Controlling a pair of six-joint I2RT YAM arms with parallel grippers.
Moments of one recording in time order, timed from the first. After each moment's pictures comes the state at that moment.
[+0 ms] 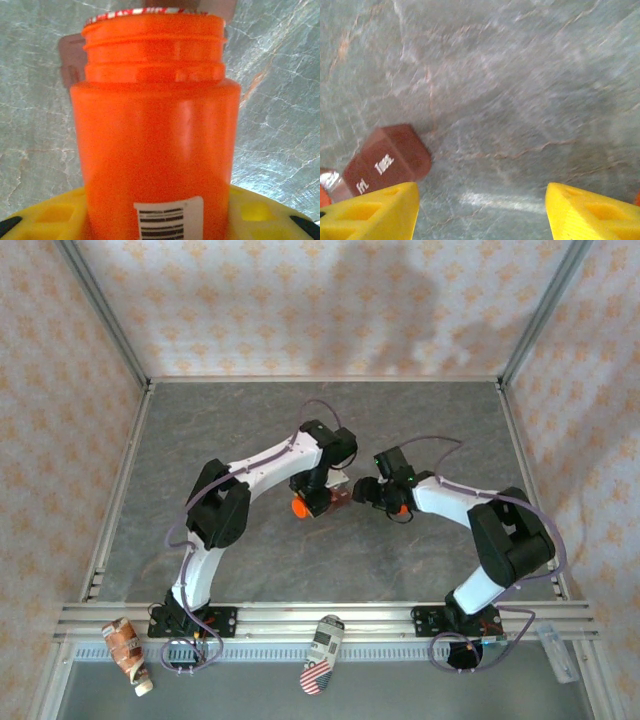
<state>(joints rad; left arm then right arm) -0.71 2.12 1.82 -1.42 -0.04 0.11 0.47 1.59 0.83 -0.28 -0.16 0.71</state>
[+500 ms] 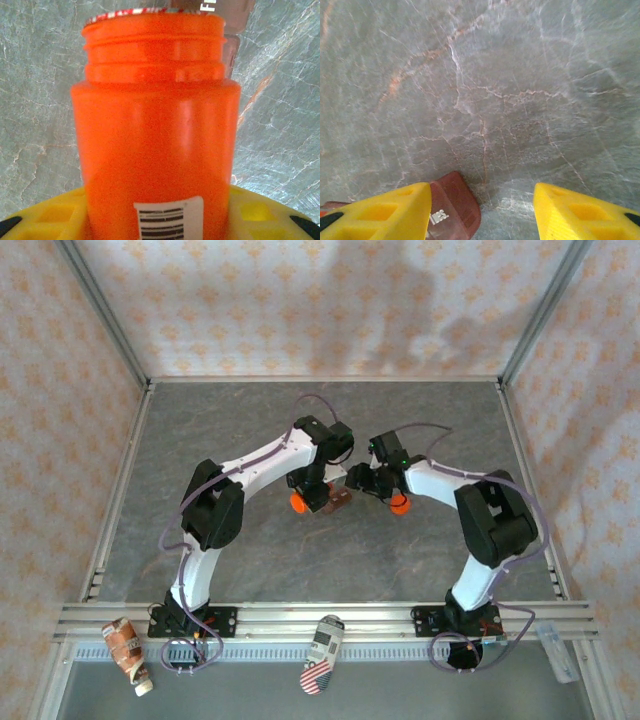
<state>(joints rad) -0.69 2.09 1.82 -1.40 -0.05 0.11 0.44 1.75 0.99 -0.28 -0.29 0.65</state>
